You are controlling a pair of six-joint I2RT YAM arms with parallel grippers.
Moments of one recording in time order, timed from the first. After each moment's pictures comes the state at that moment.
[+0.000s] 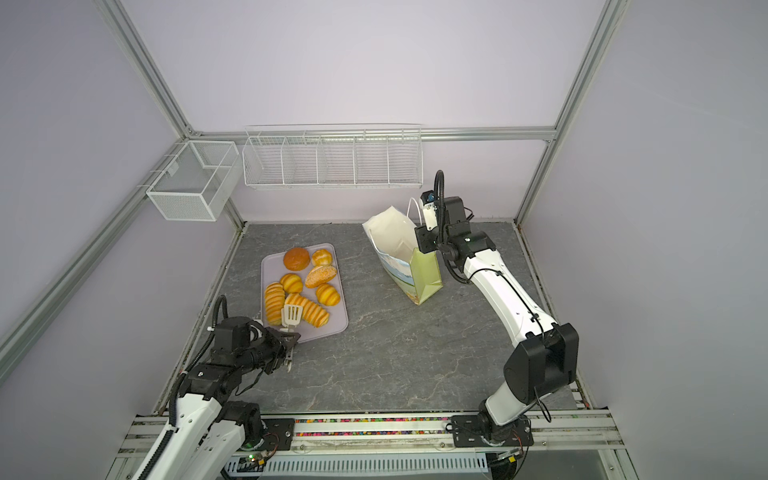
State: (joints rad) left arm -0.17 0.59 0.42 -0.60 0.43 -1.20; right arm 0.37 1.59 1.56 -0.58 0.02 -0.03
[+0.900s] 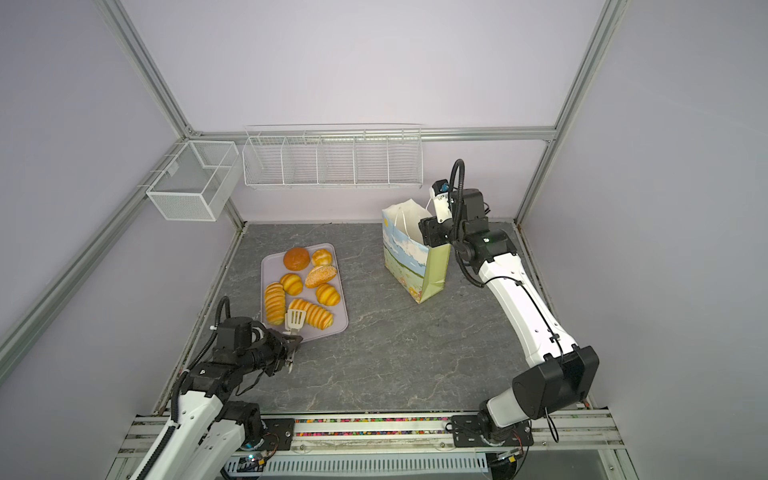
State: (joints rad) left arm -0.17 0.61 0.43 -0.64 0.47 -1.21; right arm 0.34 1.49 1.61 -0.64 -0.07 0.00
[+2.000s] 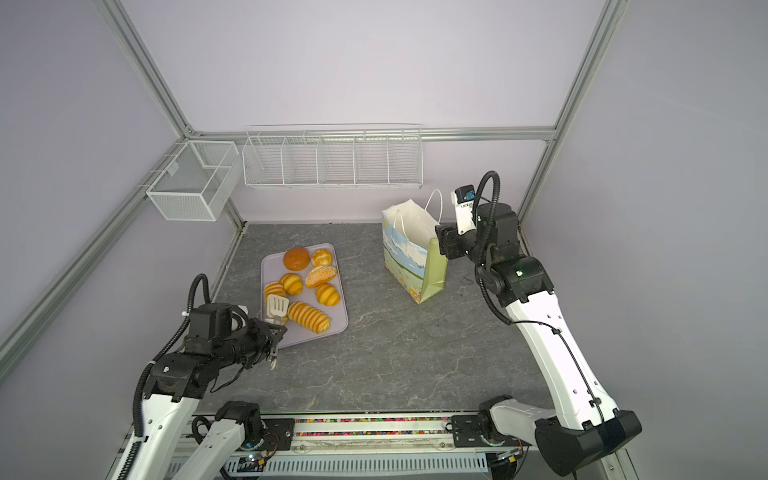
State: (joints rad) left arm -0.17 0.66 0.83 -0.99 0.35 -0.98; right arm 0.34 1.21 1.47 -0.66 0.01 0.00
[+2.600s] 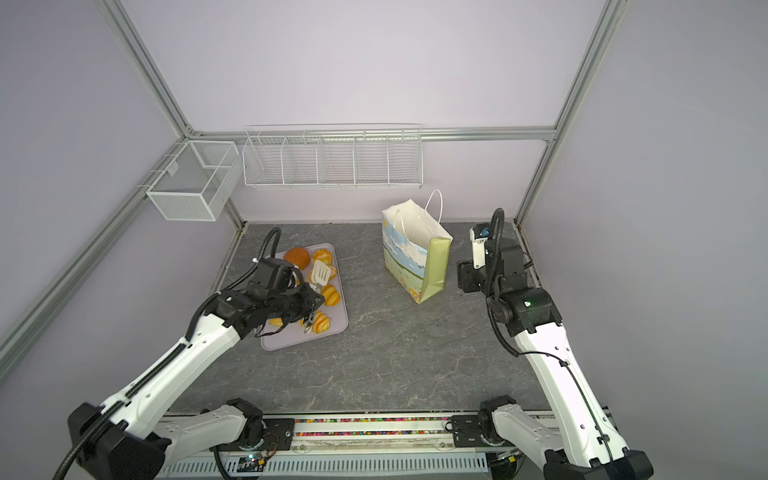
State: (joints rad) left arm -0.56 1.22 1.06 -0.70 0.13 -0.87; right arm 0.25 1.01 1.18 -0.77 0.12 0.05
